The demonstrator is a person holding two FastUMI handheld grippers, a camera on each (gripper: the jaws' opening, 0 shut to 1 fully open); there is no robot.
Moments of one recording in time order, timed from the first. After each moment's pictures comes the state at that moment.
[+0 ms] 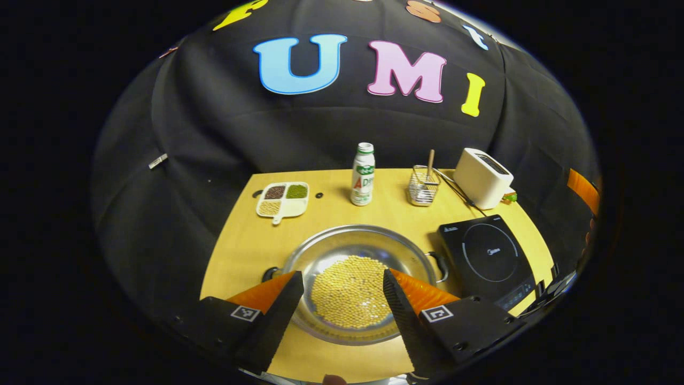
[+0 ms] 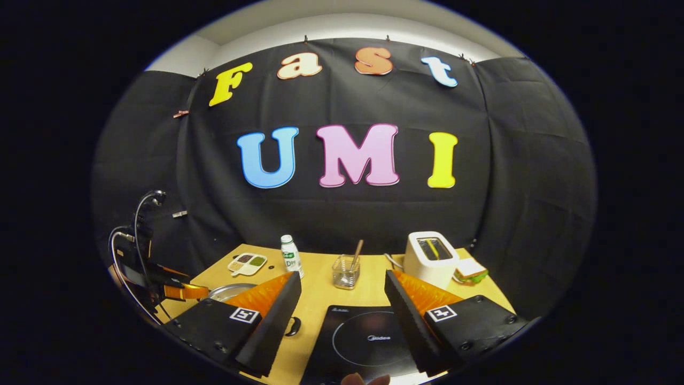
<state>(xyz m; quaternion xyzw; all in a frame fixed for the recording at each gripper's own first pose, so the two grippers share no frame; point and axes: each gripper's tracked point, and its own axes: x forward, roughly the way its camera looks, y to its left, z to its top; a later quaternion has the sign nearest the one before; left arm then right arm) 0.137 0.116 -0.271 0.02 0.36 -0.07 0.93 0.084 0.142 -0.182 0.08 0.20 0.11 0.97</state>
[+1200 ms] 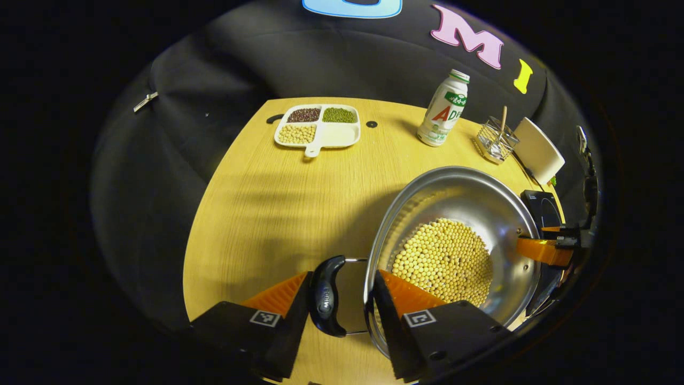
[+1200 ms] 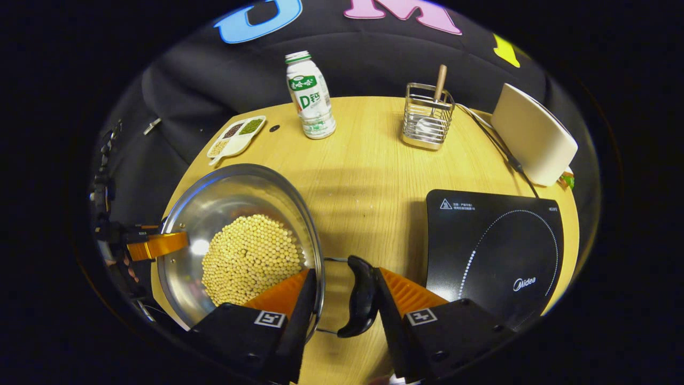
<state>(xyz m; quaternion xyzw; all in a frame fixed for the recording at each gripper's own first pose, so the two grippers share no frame) 0.179 0.201 -0.442 -0.03 0.52 -0.06 0.85 0.060 0.296 -0.462 0.06 0.58 0.13 0.80</state>
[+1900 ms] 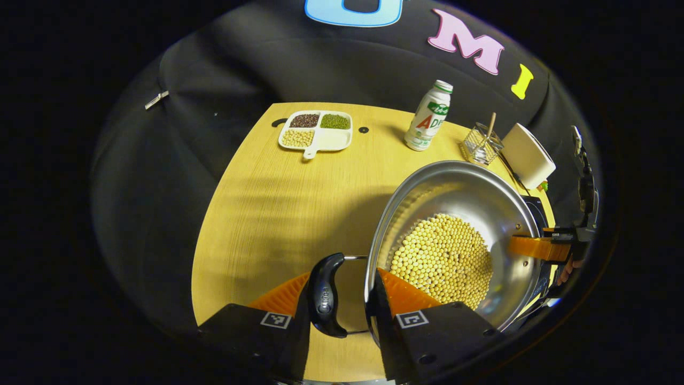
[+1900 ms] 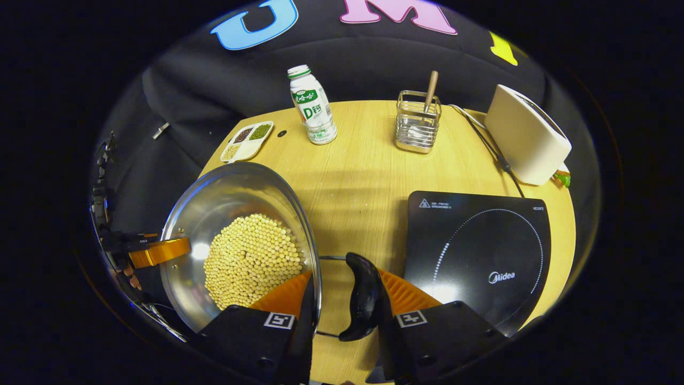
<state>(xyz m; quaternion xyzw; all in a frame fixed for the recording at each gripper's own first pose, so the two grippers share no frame) 0.145 0.174 -0.374 -0.03 0.51 -0.05 0.86 0.055 0.264 -0.400 0.07 0.57 0.14 0.80</state>
